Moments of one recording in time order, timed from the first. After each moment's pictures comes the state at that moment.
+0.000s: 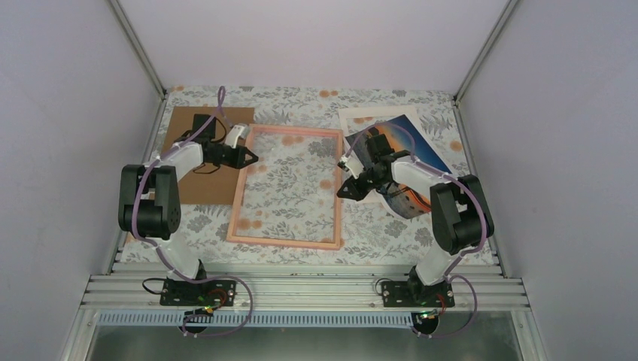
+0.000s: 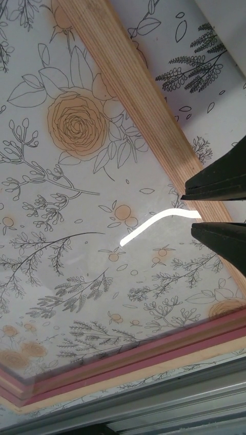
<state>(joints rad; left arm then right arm) -0.03 1.75 1.10 -0.42 0.78 0.18 0.34 1.70 1.02 -0.59 -0.67 -0.39</state>
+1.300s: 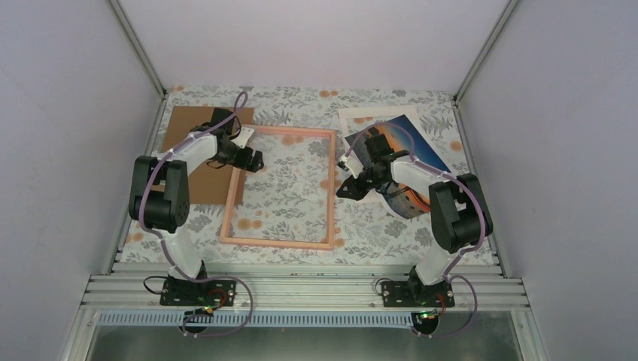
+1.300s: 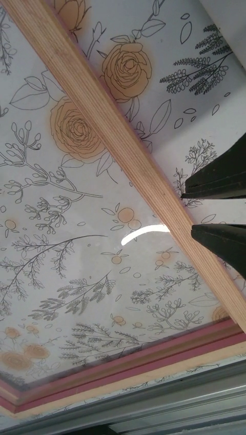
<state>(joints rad) -0.14 1.85 1.26 -0.62 0.32 0.14 0.34 1.71 1.02 -0.58 -0.68 -0.38</state>
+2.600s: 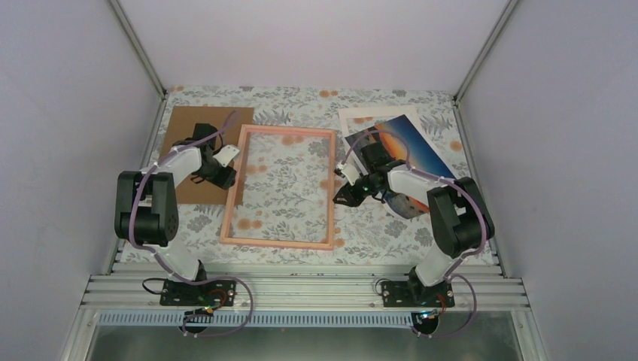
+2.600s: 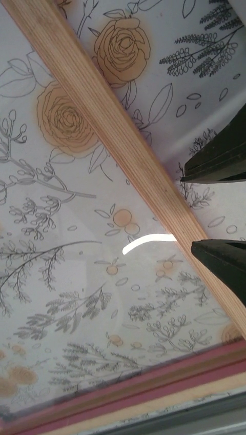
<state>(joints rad) -0.04 1.70 1.06 -0.67 0.13 0.42 0.40 1.66 0.92 -0.45 -0.61 -0.34</state>
